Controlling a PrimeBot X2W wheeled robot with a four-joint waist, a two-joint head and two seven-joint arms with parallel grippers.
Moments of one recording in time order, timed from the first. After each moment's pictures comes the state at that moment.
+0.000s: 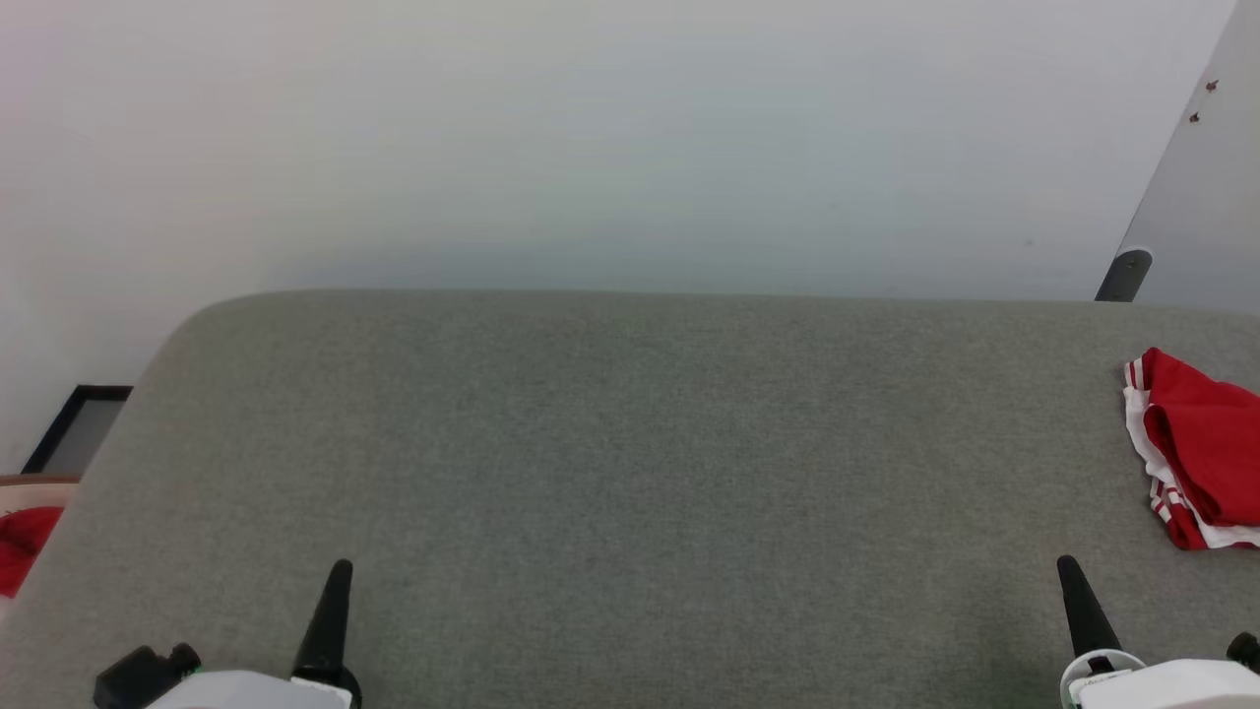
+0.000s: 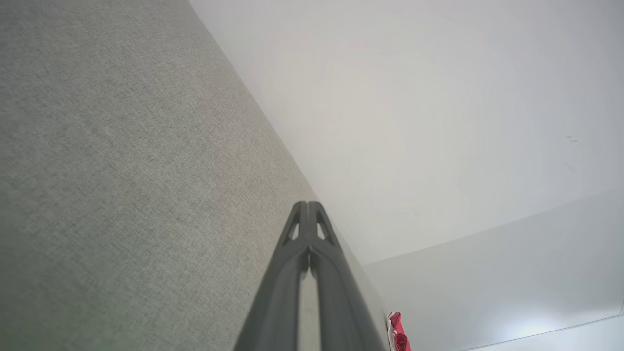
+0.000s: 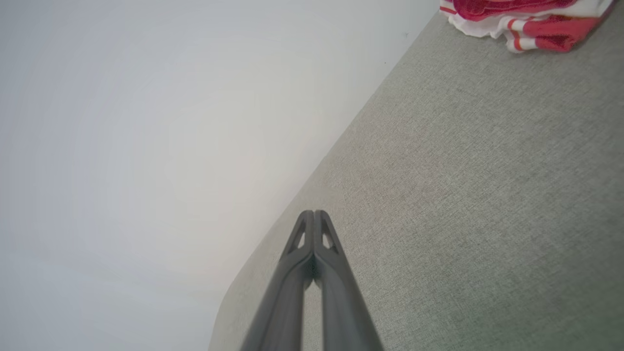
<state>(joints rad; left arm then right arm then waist) 0.00 0.18 0.01 0.25 -1.24 -0.13 -0.03 0.00 -0.05 -0.10 0.26 1.05 0.13 0.01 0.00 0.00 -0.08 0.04</state>
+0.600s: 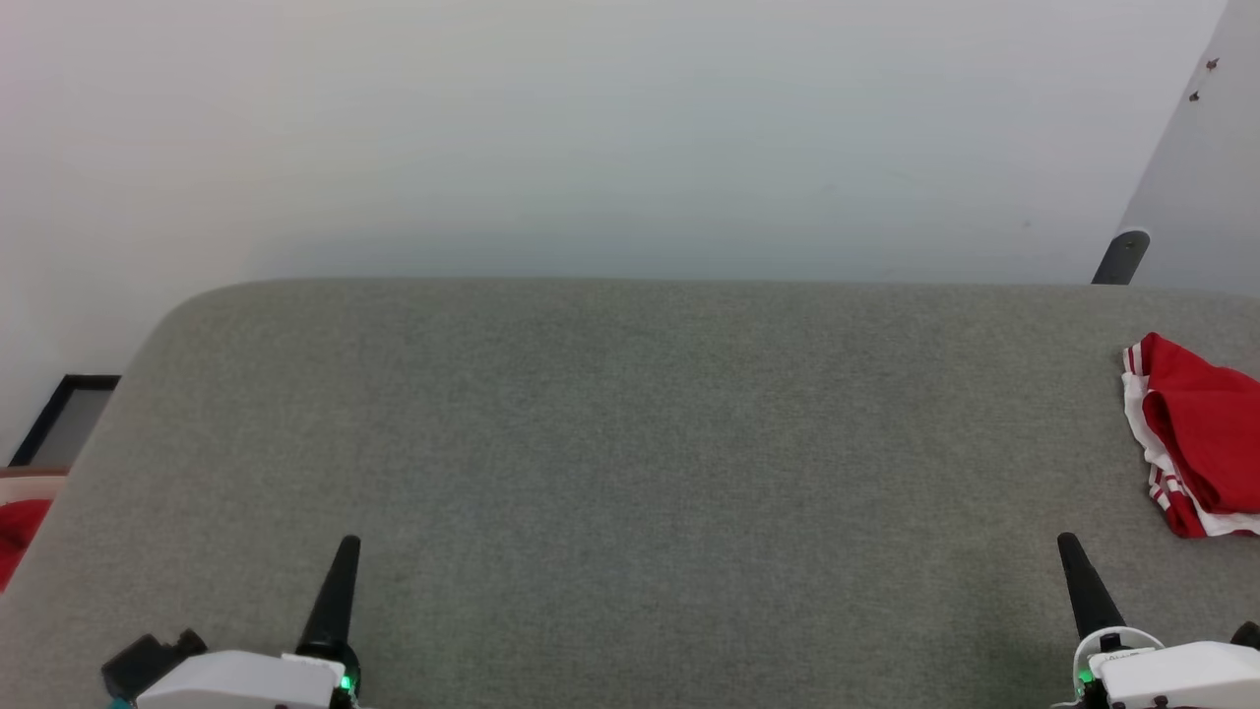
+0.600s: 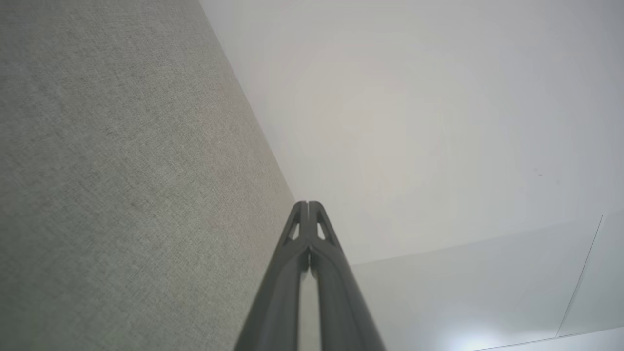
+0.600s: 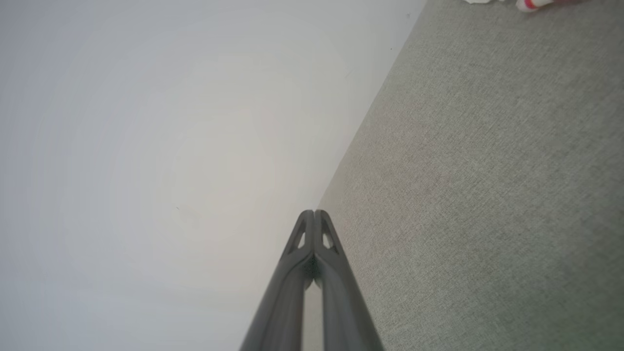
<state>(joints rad) -0.04 0.13 0.04 0.25 -1.37 -0.13 0.02 -0.04 -0.05 -0.11 0.25 1.24 0.13 0.04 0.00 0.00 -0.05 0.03</state>
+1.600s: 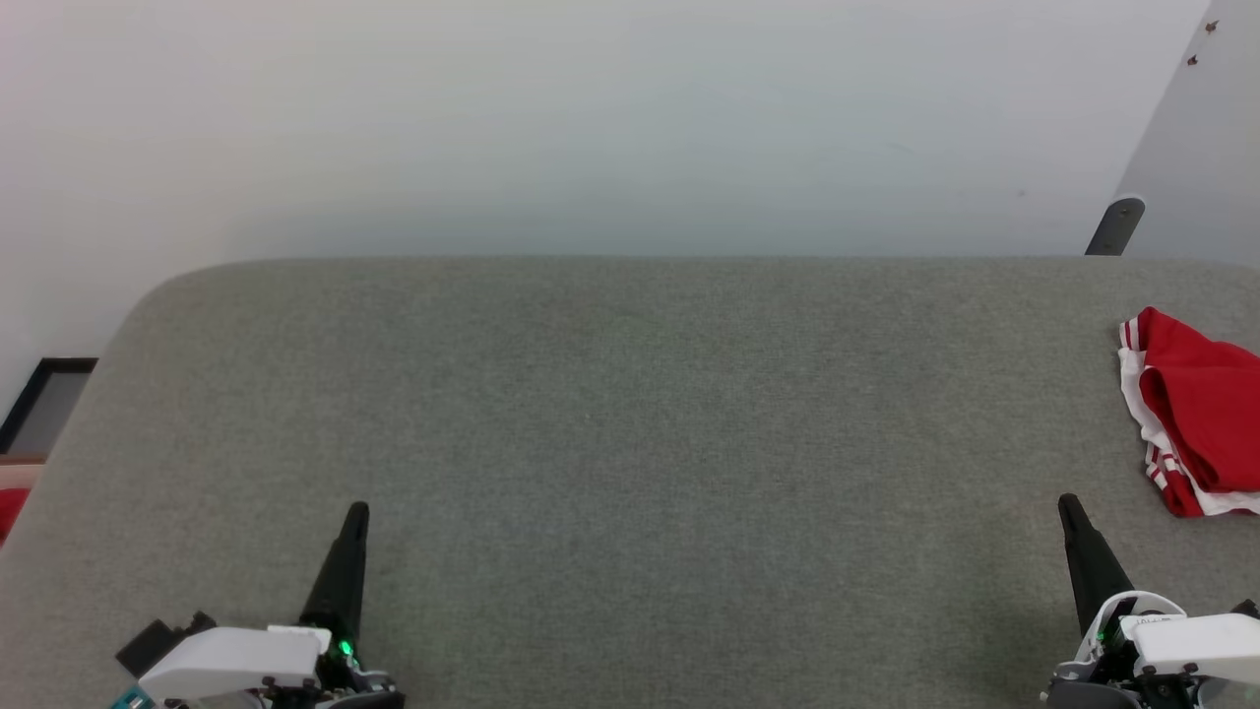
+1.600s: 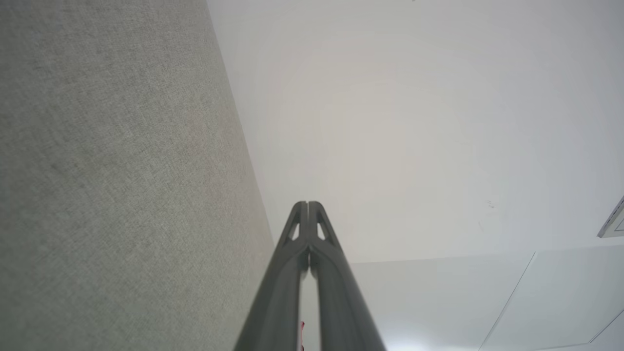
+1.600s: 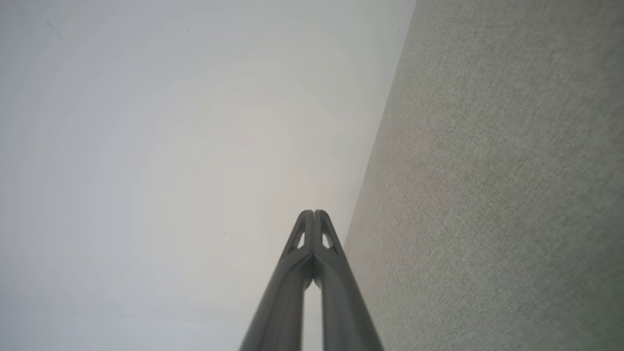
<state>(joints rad) -0.08 0.08 0.09 0.25 -1.53 -0.13 0.09 -0.09 -0.05 -0.11 0.25 1.49 0.13 0.09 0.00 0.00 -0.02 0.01</state>
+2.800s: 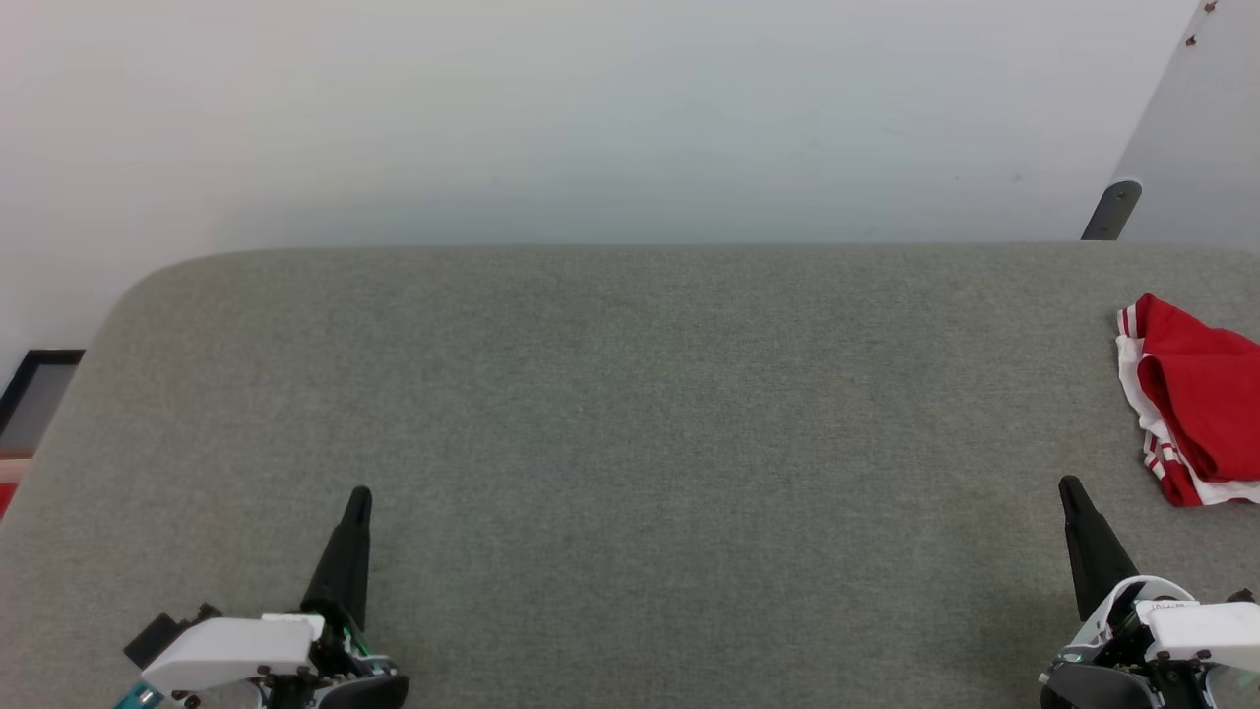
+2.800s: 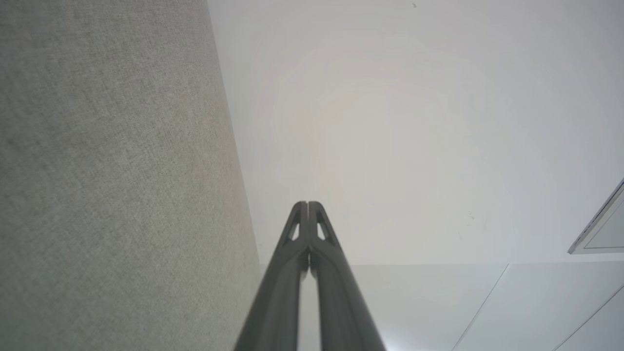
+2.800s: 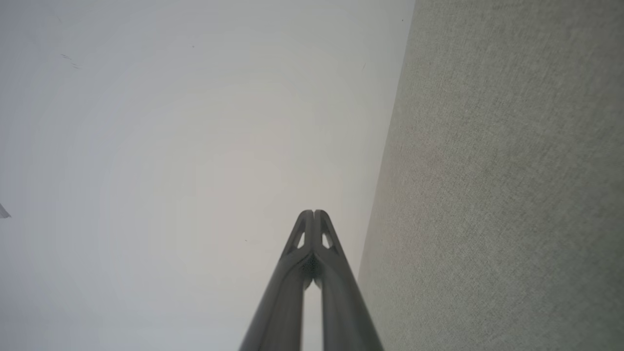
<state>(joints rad) -0.11 0.05 0.12 0.25 -1.61 -0.13 0.11 -0.11 -0.05 -0.11 0.25 1.61 0.13 0.11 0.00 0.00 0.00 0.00</state>
